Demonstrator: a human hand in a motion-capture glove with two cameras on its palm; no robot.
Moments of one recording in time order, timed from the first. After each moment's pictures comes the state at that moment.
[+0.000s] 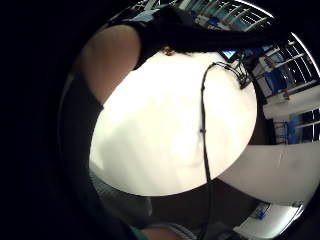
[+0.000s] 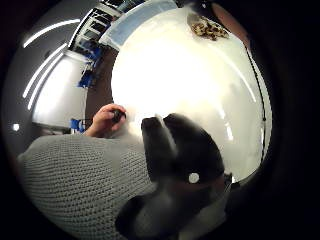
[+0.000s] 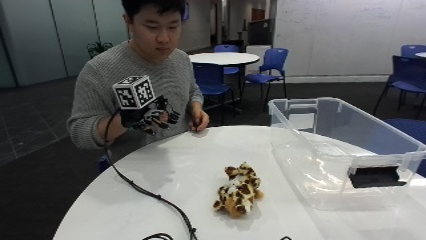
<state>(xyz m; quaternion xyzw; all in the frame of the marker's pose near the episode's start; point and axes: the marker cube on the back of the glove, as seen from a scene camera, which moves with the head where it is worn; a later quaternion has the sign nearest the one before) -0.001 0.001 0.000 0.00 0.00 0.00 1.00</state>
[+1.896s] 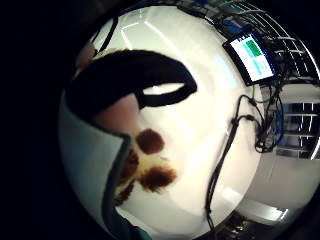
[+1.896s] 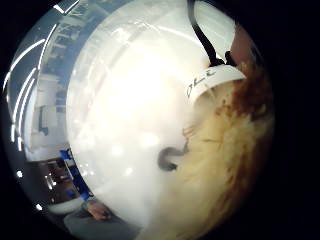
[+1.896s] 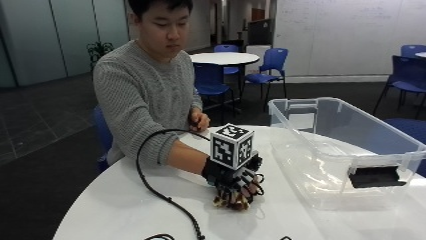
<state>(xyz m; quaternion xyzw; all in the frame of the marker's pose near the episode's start) 0.075 -0.322 0.129 -0.07 0.09 0.11 0.99</state>
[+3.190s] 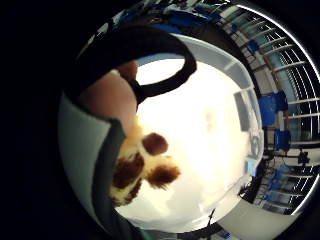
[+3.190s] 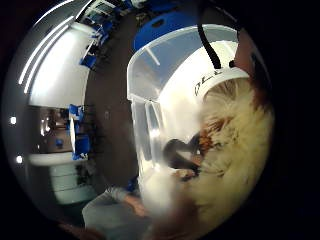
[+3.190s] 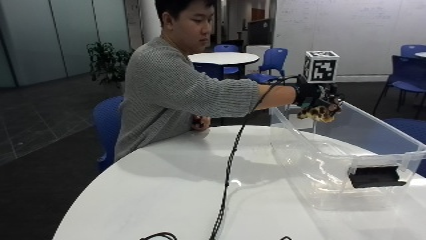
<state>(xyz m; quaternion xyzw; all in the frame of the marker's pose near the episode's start) -0.286 -0.509 0.038 -0.07 0.02 -0.16 0.98</state>
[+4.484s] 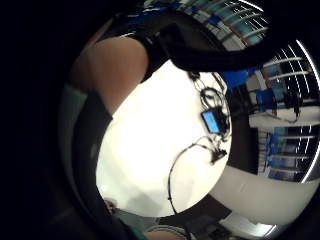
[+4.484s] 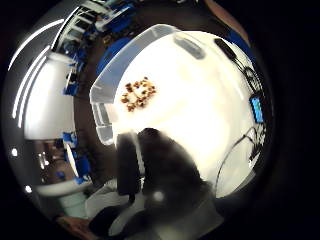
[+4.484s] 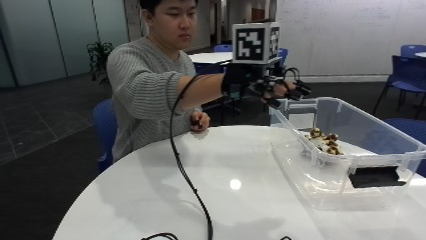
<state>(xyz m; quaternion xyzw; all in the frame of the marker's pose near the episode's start) -0.003 -0.403 -0.109 -0.05 0.08 0.00 1.00</state>
